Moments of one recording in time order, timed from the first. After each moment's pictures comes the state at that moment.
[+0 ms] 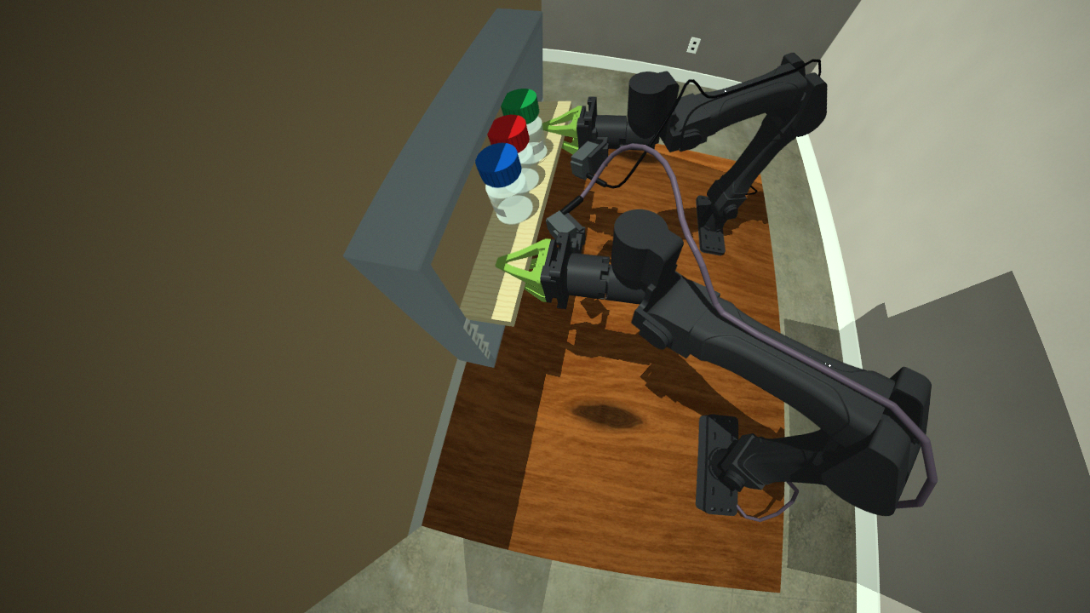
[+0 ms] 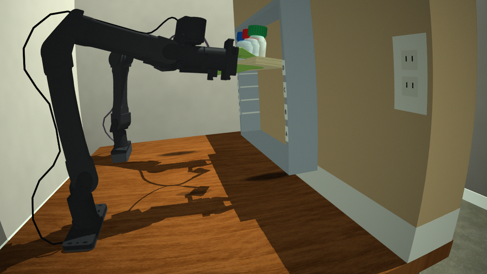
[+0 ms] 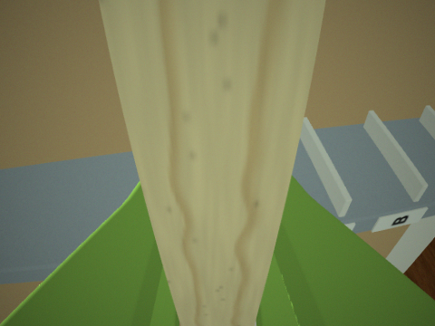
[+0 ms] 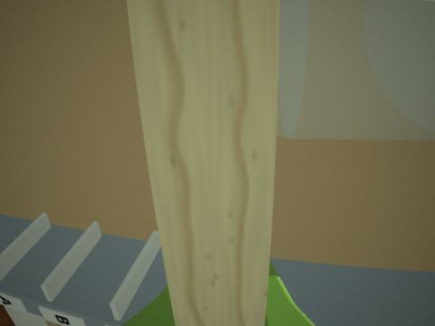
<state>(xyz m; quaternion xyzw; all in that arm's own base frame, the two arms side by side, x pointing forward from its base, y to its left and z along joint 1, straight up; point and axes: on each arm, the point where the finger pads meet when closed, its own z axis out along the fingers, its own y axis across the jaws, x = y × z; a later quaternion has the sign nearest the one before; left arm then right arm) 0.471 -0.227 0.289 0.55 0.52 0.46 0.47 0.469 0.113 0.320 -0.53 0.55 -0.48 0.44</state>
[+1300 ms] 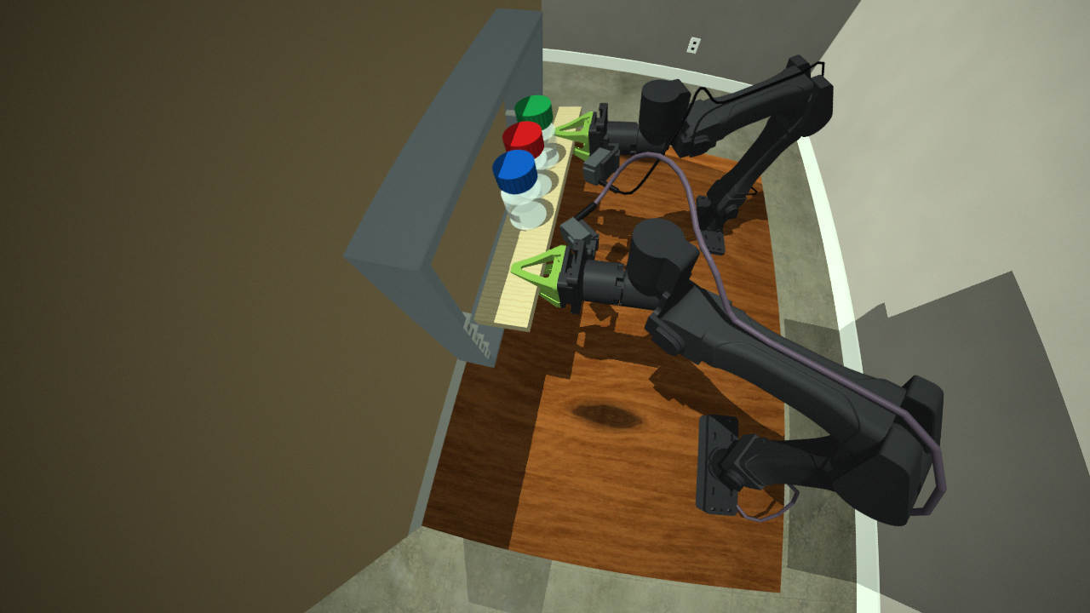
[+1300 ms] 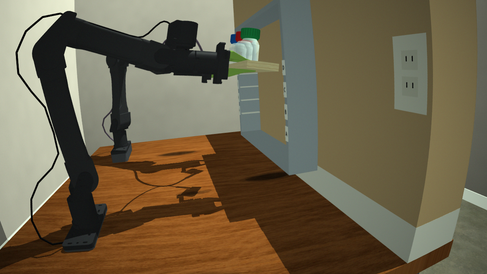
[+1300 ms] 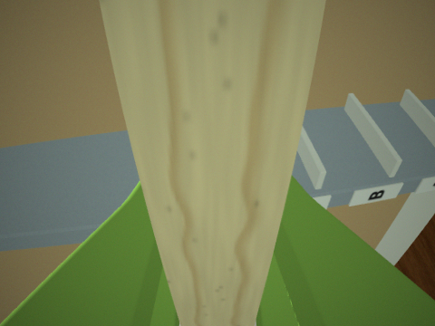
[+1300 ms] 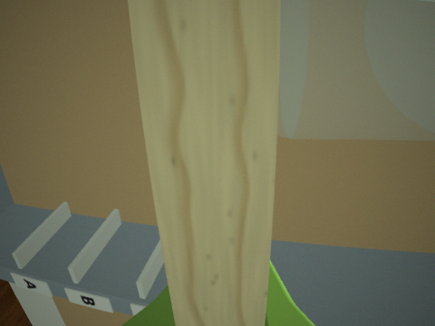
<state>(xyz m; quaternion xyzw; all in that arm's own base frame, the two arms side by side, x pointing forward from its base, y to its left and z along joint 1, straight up) 0.450 -0.225 0.282 0.55 0.52 0.46 0.47 0.449 0.115 0.312 -0.53 0.54 -0.48 0.44</state>
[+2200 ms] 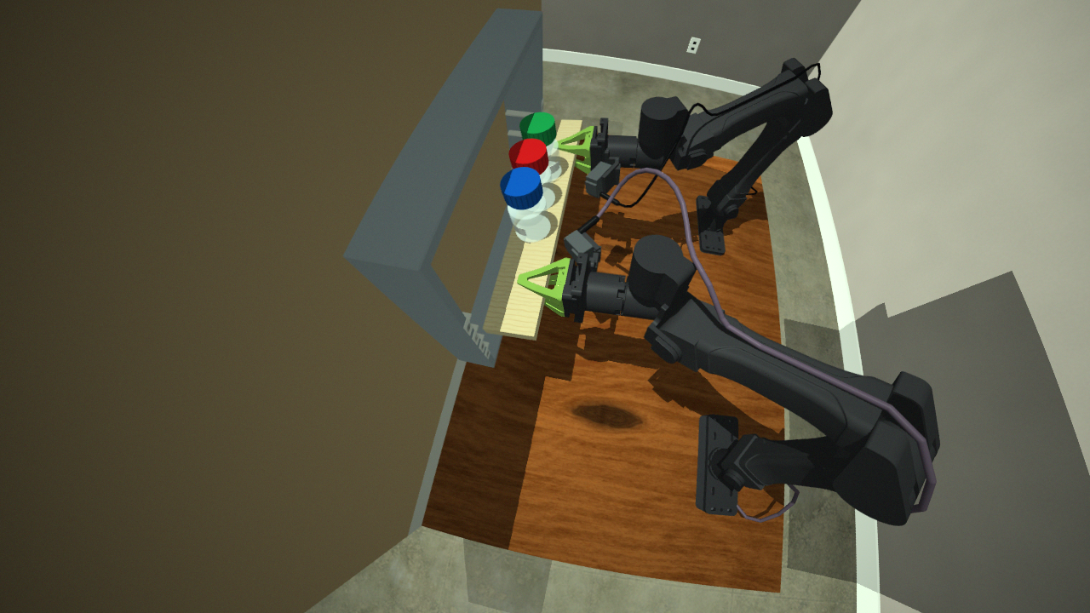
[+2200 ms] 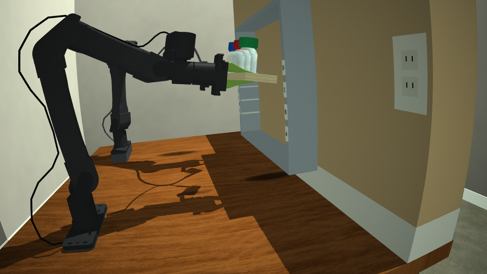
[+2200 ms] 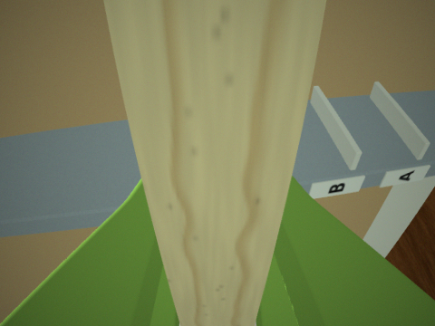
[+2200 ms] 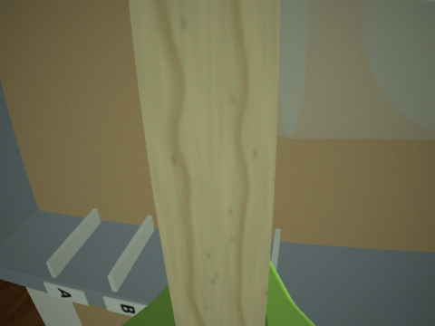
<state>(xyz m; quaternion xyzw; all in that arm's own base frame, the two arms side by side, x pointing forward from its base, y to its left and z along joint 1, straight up) 0.443 -0.222 0.257 0.55 0.52 0.46 0.47 0.443 0.118 0.285 -0.53 0.54 -0.47 0.45</state>
